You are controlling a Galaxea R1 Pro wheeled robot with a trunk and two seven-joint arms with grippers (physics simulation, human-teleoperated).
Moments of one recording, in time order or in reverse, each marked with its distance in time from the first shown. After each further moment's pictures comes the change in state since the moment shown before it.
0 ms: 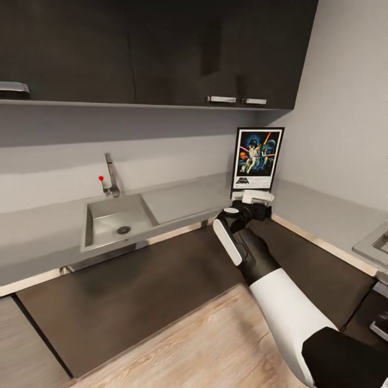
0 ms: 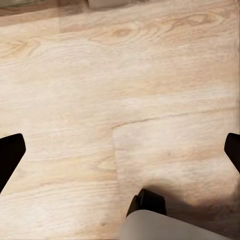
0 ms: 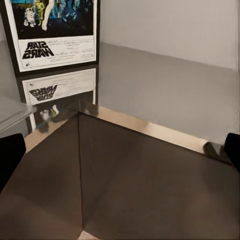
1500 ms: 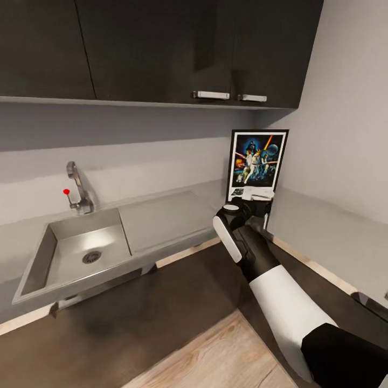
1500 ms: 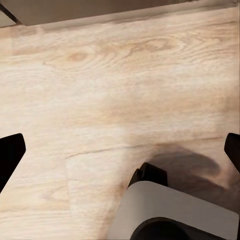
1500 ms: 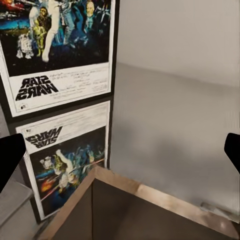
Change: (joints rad) left arm 0.000 0.000 0.019 0.085 0.002 -0.002 0.004; right arm -0.020 0.000 0.008 -0.001 -0.004 -0.001 -0.001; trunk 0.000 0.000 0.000
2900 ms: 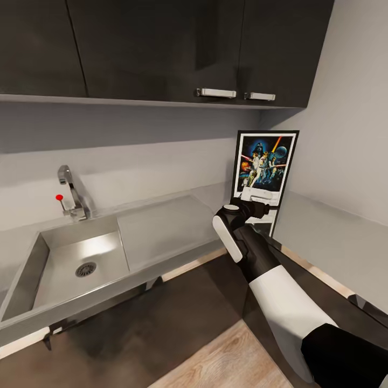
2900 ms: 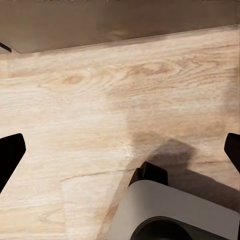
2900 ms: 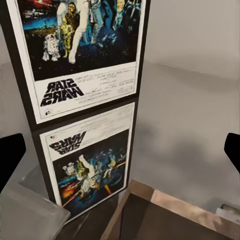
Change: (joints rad) left arm 0.000 0.000 0.003 0.002 -0.001 0.001 0.000; right arm 0.001 0.000 0.003 -0.006 -0.044 0.000 0.004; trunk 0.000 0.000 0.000
